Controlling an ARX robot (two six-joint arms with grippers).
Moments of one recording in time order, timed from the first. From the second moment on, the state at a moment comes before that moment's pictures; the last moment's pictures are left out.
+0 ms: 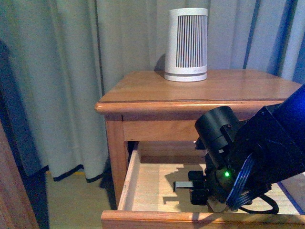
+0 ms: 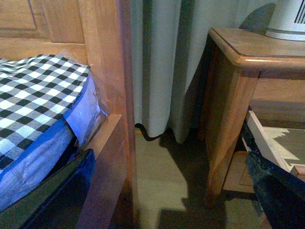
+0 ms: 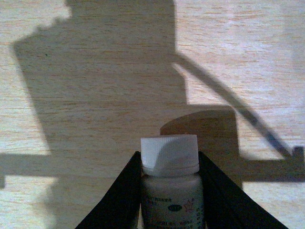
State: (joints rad) left arm -0.01 0.00 0.01 0.00 0.00 0.00; right arm 0.33 2.16 1.24 -0.01 0.22 0.35
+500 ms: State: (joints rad) left arm -0.01 0.00 0.01 0.00 0.00 0.00; right arm 0.40 1.85 1.21 -0.11 0.20 0.33
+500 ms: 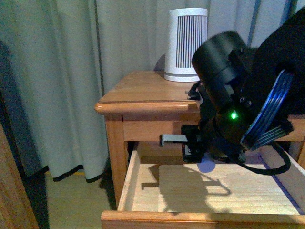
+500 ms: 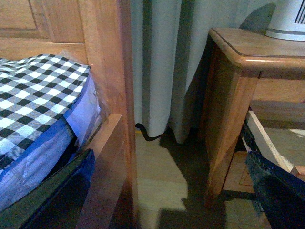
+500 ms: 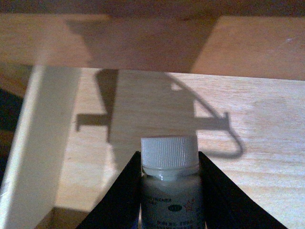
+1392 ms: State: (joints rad) left arm -0.01 0.00 0.01 0.00 0.00 0.00; right arm 0.08 1.90 1.69 -0.20 0.30 0.11
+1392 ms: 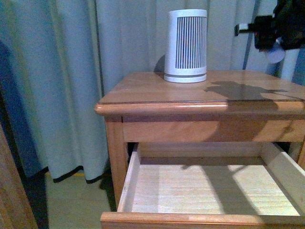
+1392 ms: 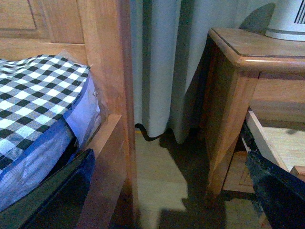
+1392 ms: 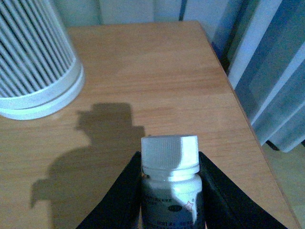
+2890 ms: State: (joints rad) left arm -0.01 0.00 0.01 0.00 0.00 0.00; right arm 0.22 1.19 0.19 0.34 0.33 0.27
